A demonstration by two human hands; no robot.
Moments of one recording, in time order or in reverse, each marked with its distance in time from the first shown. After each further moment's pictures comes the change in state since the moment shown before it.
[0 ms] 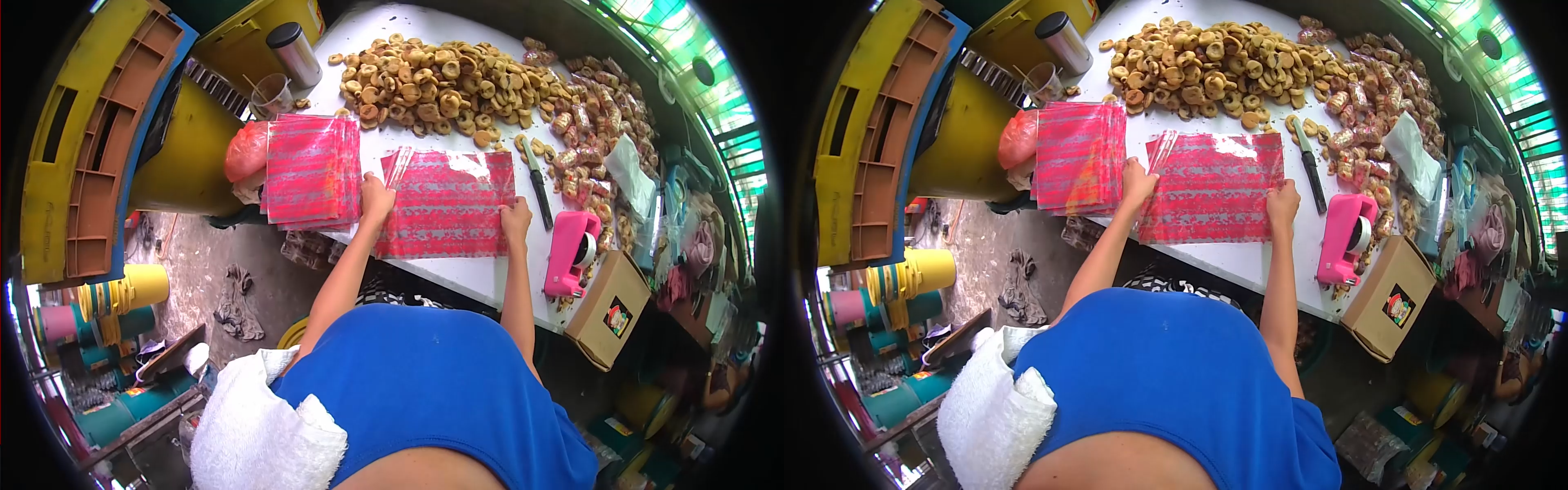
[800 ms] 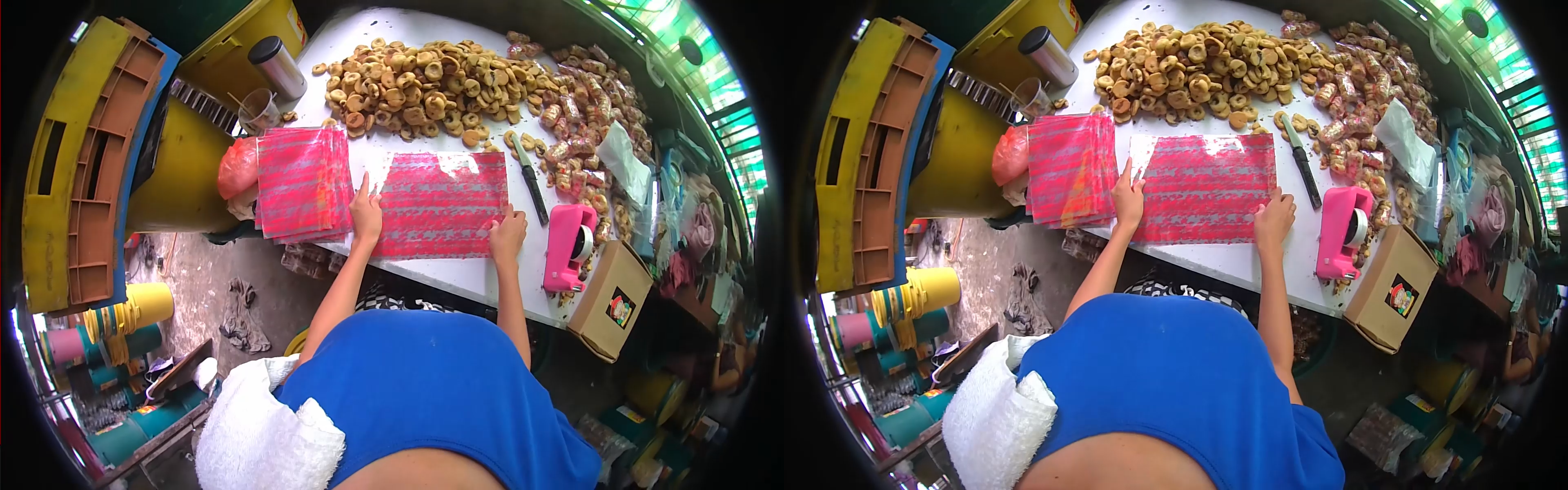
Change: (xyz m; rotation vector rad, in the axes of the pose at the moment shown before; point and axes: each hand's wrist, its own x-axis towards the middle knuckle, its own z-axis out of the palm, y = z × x) left_hand -0.026 -0.004 -0.006 -0.238 0.177 0.359; right_hand -0.048 -0.021 -0.027 -0.280 -0.056 -0.058
